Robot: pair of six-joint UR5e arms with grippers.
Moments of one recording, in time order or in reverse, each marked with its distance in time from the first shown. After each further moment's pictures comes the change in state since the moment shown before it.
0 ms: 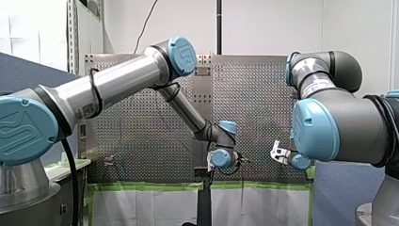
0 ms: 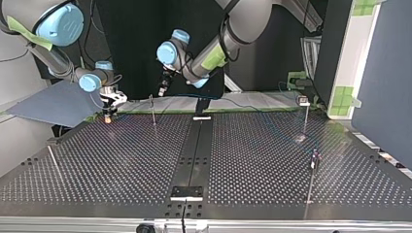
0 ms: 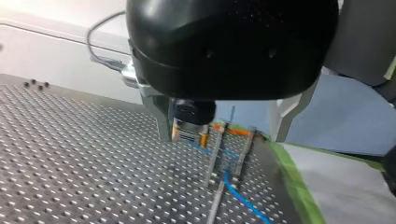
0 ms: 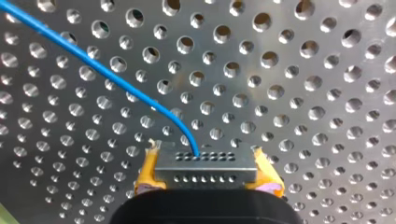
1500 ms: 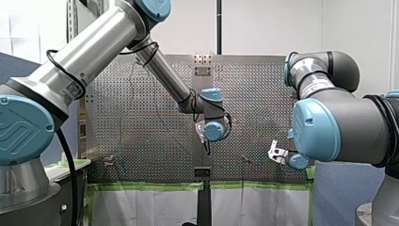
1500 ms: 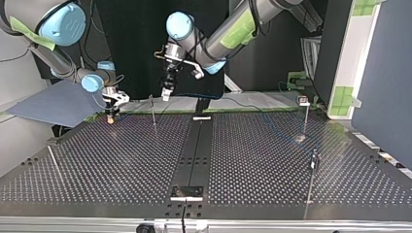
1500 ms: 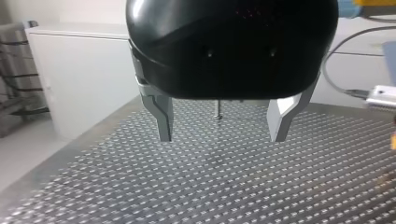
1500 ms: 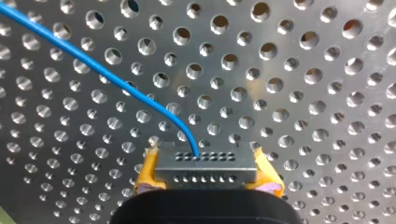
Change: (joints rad) left arm -0.020 0.390 -0.390 0.391 -0.178 -0.089; right arm 0.015 0.000 0.000 0.000 0.001 0.000
